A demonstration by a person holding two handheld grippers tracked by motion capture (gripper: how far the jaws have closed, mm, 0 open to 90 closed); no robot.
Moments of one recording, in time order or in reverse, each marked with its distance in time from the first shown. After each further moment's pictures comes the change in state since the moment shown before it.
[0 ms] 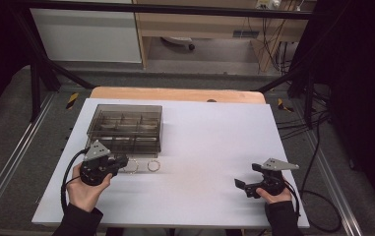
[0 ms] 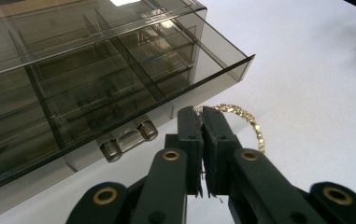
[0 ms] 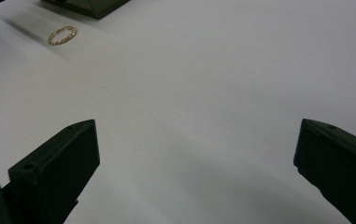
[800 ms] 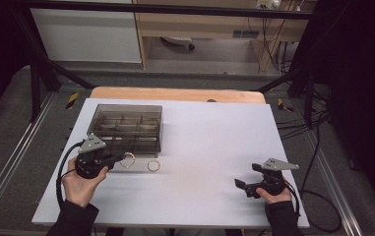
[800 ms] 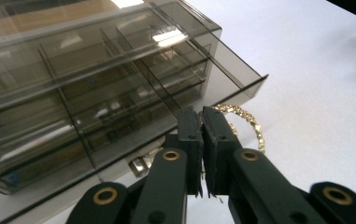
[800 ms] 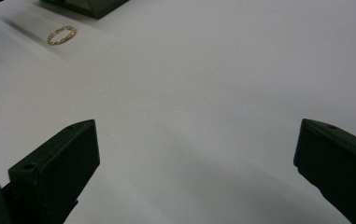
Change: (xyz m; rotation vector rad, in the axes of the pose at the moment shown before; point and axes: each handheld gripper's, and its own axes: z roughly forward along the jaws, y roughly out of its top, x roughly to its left) left arm 0.013 0.016 -0.006 -0.009 0.015 -0.009; right arm 0.000 0.000 0.000 0.001 -0.001 0.001
